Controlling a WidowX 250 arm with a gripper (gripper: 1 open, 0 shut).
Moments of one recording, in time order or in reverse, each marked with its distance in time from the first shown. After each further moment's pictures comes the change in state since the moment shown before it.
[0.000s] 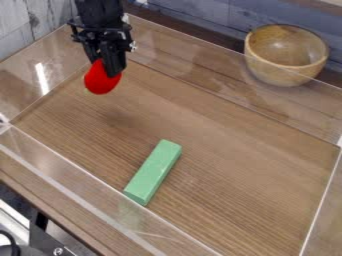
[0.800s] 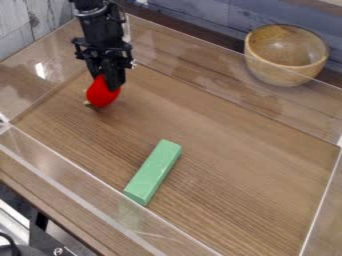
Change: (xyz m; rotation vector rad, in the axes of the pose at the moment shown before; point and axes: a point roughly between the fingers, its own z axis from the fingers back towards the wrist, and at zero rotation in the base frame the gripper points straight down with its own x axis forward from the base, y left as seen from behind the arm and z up) arm 0.014 0.023 -0.033 0.003 0.034 0.048
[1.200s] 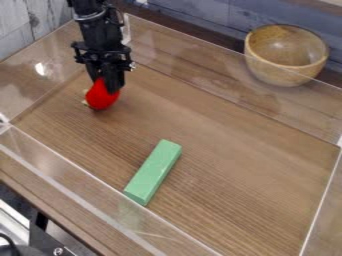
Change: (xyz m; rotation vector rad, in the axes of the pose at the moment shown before) arm 0.002 0.004 -0.004 -0.016 0.002 0.010
